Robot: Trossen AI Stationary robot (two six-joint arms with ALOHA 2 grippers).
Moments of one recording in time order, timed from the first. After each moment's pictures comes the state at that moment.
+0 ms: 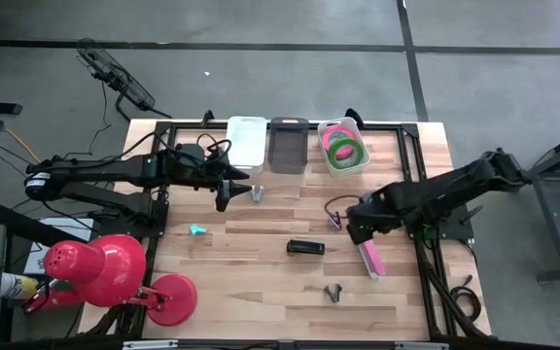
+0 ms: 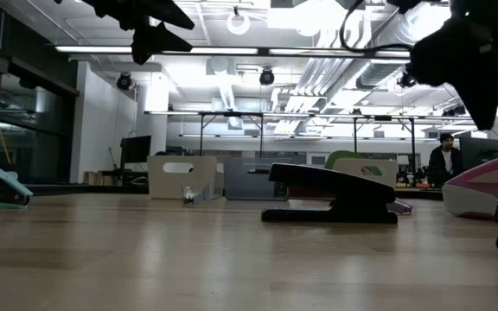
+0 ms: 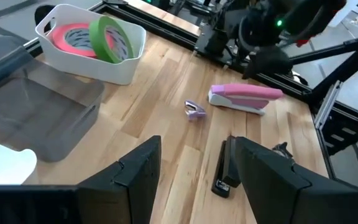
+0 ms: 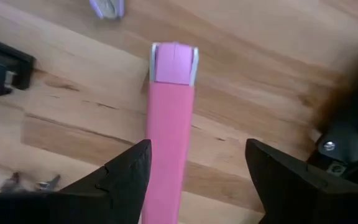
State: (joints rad) left arm 0.11 0.98 0.83 -0.23 0.02 -0.35; right arm 0.22 1.33 0.95 -1.19 -0.07 1.43
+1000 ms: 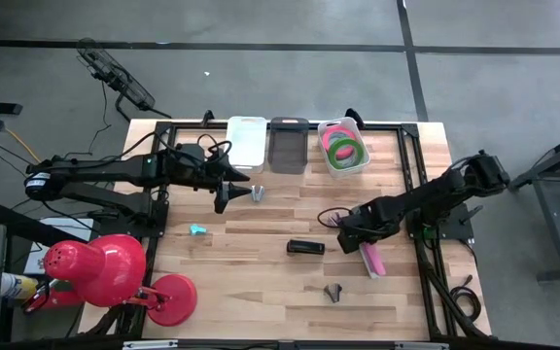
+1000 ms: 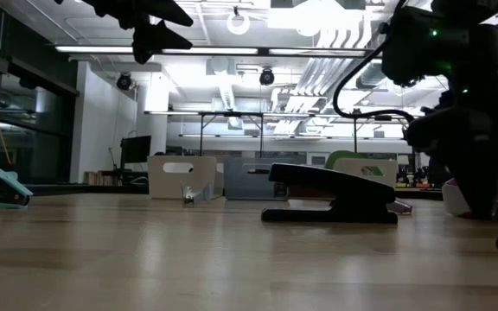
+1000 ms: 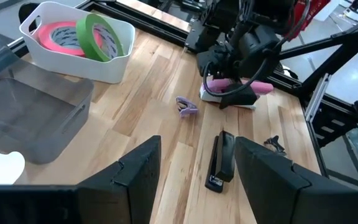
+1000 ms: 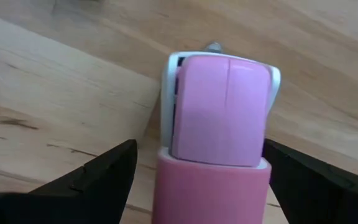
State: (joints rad) left arm 0.11 0.98 0.84 -0.23 0.06 -0.34; right arm 0.22 1.50 0.69 -0.73 -0.12 1.42
